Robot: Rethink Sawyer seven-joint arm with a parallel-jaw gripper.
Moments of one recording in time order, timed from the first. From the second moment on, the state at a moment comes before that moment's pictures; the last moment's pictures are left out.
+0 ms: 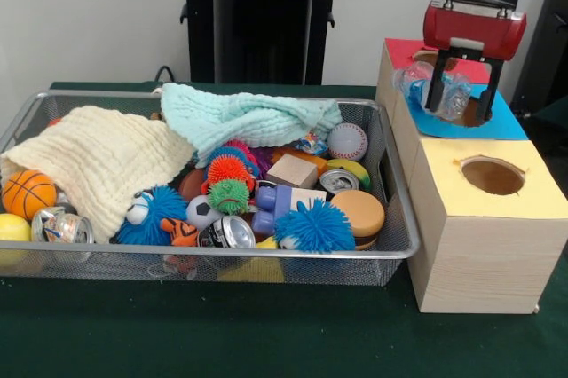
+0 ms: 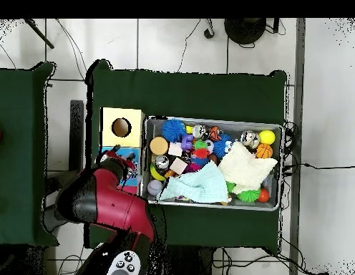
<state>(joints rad) 0.37 -0.62 -0.33 1.86 0.53 -0.01 1.96</state>
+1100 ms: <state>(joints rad) 0.34 -0.61 -0.31 1.85 0.53 -0.01 1.96</state>
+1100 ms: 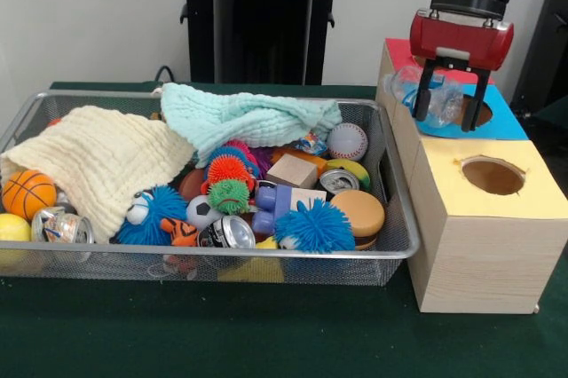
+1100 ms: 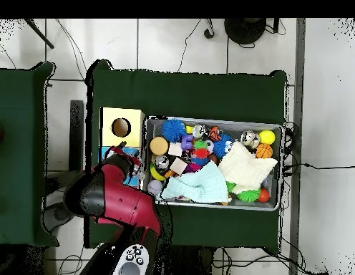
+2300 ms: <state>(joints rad) 0.30 -0.61 -0.31 1.84 0.53 0.01 1.96</state>
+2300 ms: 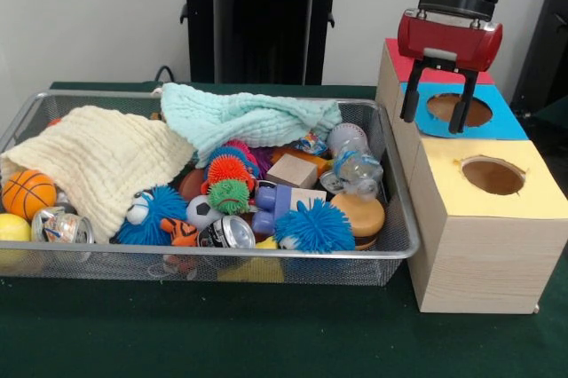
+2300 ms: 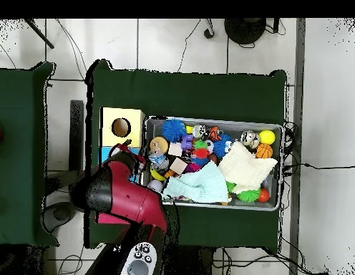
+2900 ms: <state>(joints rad) 0.33 -0.61 -0.32 1.84 0.53 0.01 1.96</state>
